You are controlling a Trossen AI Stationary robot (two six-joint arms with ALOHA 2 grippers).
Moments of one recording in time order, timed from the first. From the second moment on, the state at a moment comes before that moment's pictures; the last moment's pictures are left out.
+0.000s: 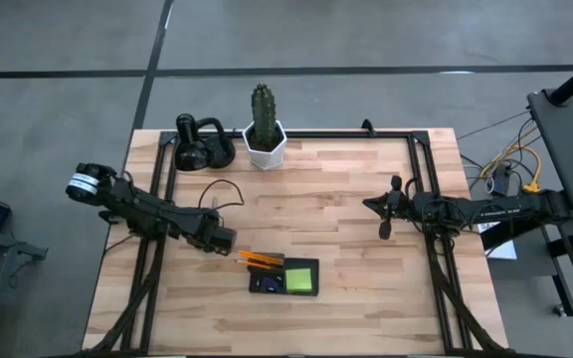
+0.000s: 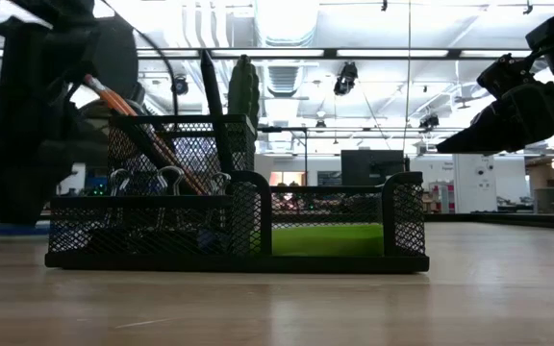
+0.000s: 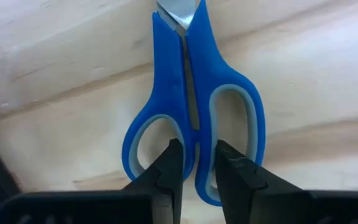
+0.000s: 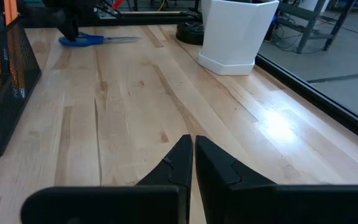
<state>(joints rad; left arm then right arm) -0.24 1.43 0.70 -0.90 -0.05 -1.50 -0.01 0.42 0.01 0.11 0.32 0.07</state>
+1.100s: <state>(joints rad) -0.26 1.42 1.19 -1.36 -0.07 -1.40 -0.01 0.42 0.01 0.10 0.32 0.07</state>
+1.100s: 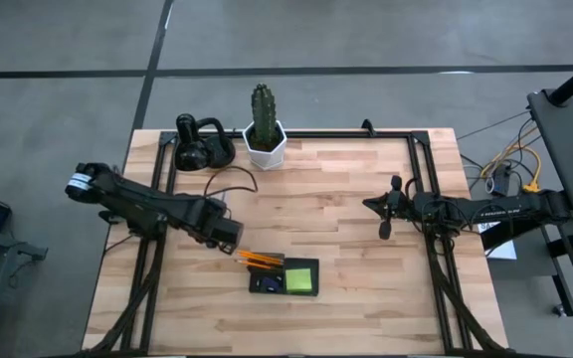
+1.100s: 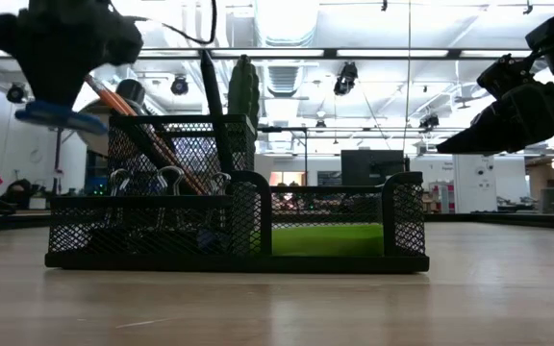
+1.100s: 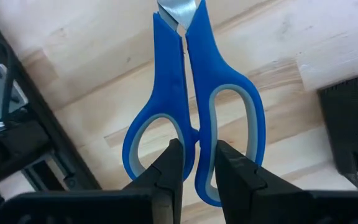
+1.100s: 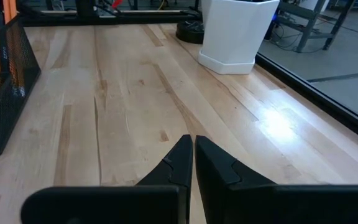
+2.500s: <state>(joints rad) -0.26 1.60 1.46 -1.55 -0.14 -1.28 -0.01 0.42 0.01 0.10 0.32 0.07</state>
